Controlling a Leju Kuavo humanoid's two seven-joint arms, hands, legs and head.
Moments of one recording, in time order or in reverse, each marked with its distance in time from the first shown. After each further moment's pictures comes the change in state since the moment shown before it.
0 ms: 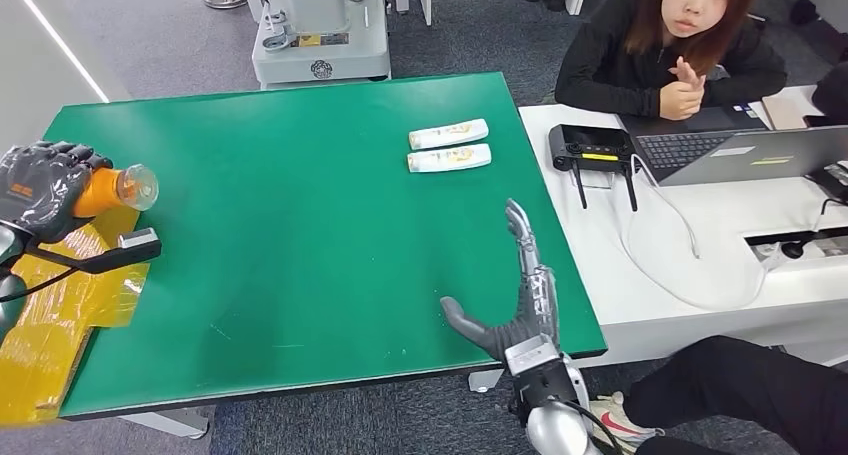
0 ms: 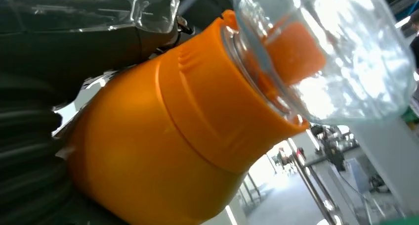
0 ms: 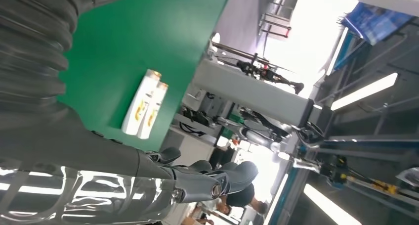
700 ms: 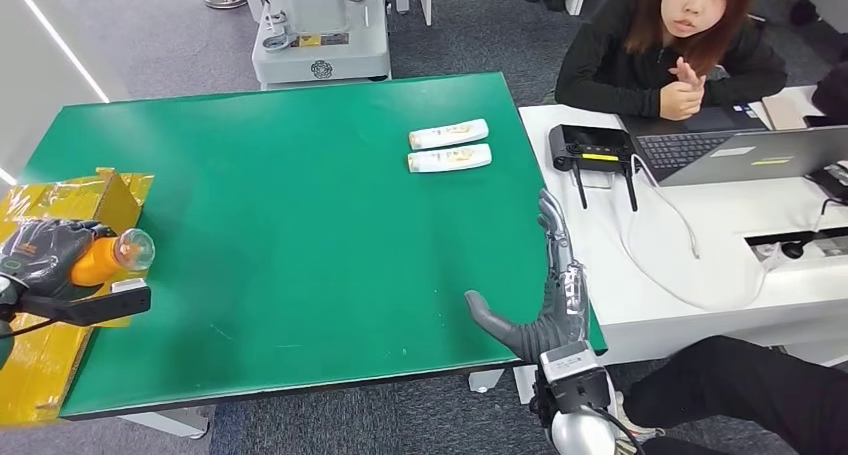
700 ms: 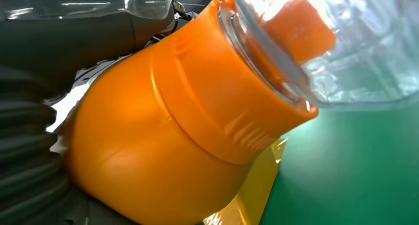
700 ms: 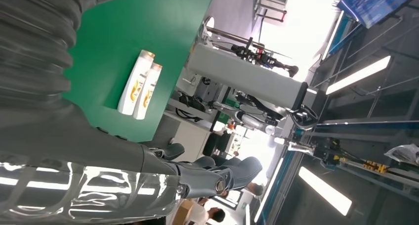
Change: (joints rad) left arm 0.113 0.087 -0.029 0.033 0.207 -0.229 -0.062; right arm 0.035 -0.001 -0.059 -0.108 0.006 0.034 0.013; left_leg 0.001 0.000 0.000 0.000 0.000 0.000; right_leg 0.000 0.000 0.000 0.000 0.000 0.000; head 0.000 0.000
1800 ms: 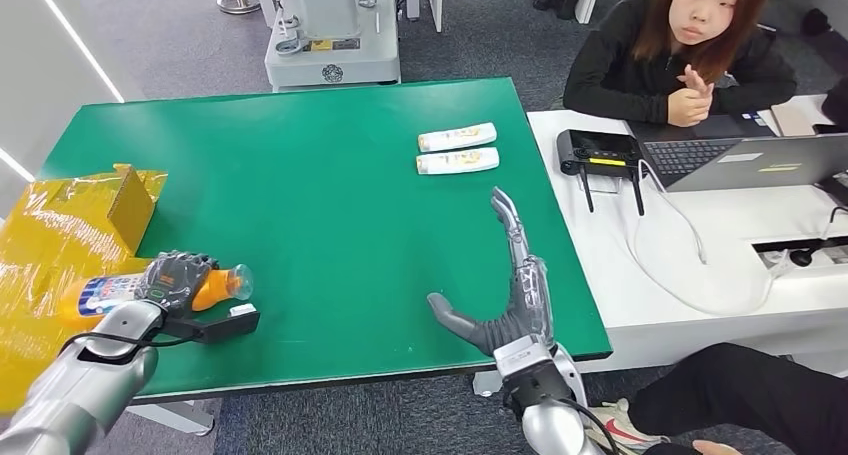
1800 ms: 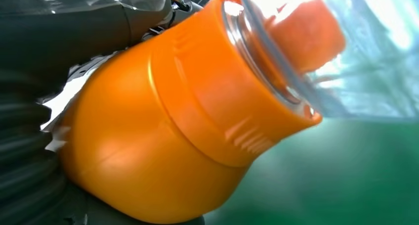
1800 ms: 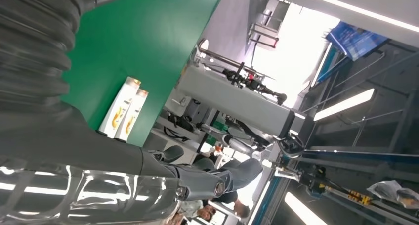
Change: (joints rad) left arm -0.071 -0.380 -0.170 0.534 -0.181 0.323 0.173; right arm -0.070 0.000 0.098 0.079 0.053 -0.026 0.028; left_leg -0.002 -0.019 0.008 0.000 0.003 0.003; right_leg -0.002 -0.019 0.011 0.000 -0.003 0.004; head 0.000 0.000
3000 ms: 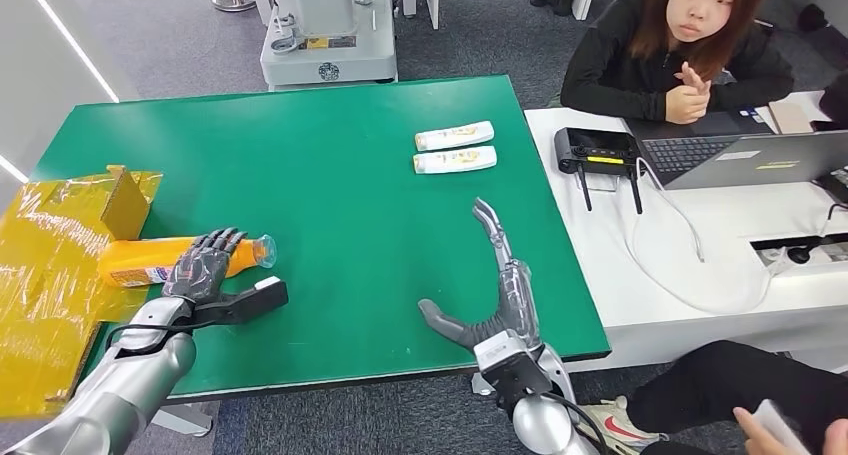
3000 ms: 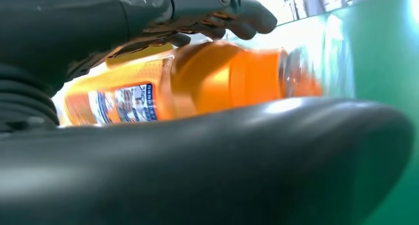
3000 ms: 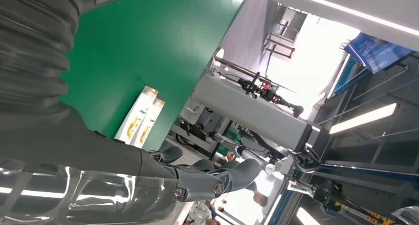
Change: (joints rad) left arm -0.003 -0.124 0.174 0.059 0.244 -0.033 -0.017; right arm -0.025 0.000 0.007 0.100 0.012 0.006 -0.012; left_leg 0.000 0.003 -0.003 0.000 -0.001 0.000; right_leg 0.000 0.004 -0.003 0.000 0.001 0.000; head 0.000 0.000
